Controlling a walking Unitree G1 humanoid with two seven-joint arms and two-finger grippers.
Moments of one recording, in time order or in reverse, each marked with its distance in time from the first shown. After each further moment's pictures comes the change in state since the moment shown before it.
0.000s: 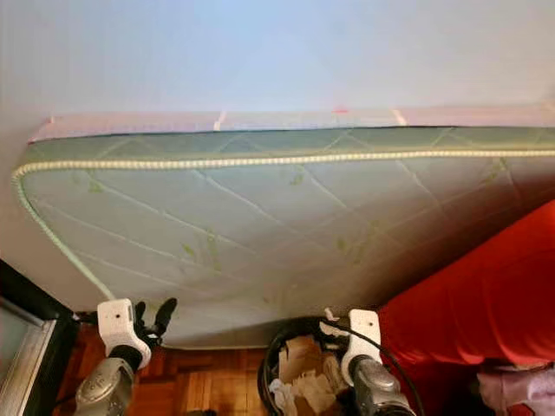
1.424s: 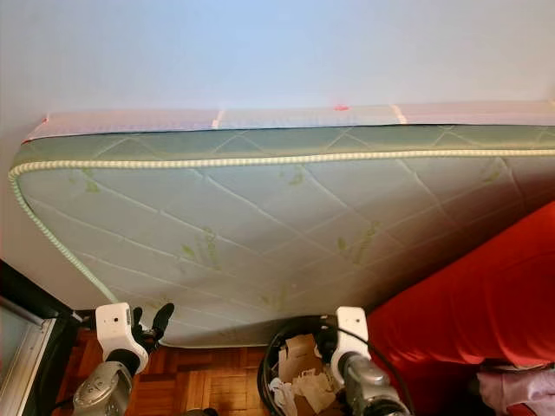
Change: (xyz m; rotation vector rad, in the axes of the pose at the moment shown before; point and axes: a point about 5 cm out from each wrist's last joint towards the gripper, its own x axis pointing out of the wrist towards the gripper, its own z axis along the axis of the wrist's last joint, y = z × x) left arm -0.003 0.004 -0.004 0.003 0.039 0.025; right arm 0.003 0.012 0.006 -0.047 0.018 0.039
